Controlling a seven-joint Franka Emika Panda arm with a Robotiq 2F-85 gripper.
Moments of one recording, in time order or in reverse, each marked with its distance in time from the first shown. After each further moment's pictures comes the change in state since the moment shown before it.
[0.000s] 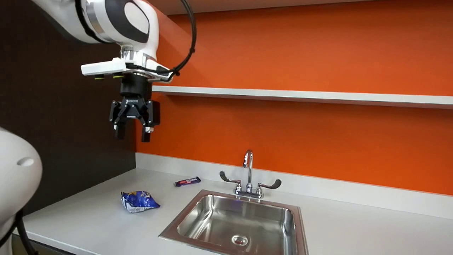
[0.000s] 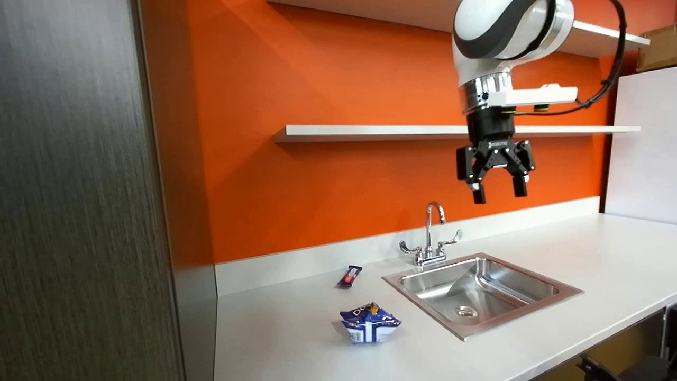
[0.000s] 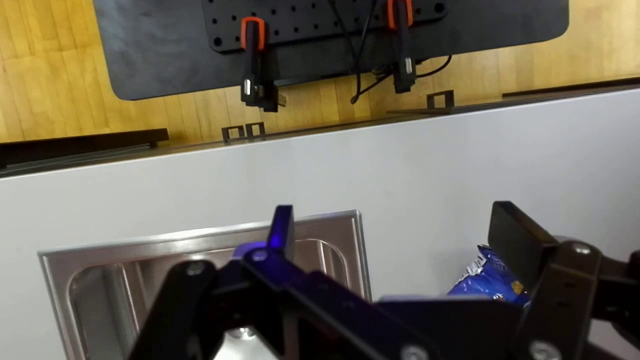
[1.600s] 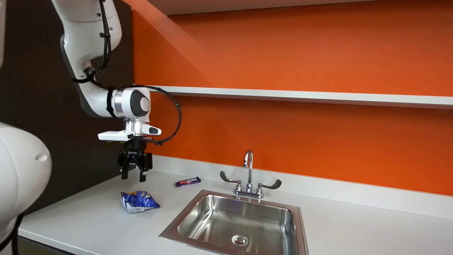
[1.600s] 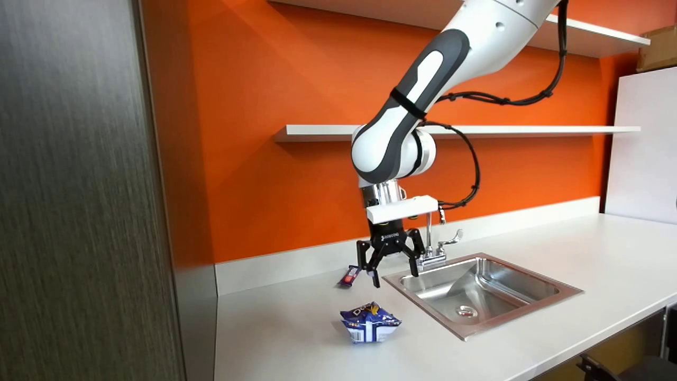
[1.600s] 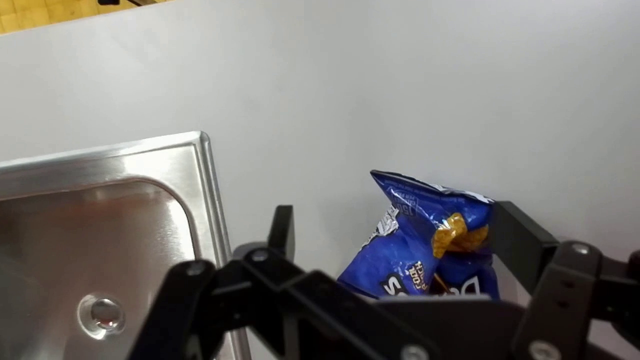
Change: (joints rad) arm 0.119 0.793 0.144 0.276 -0.050 0.477 0.325
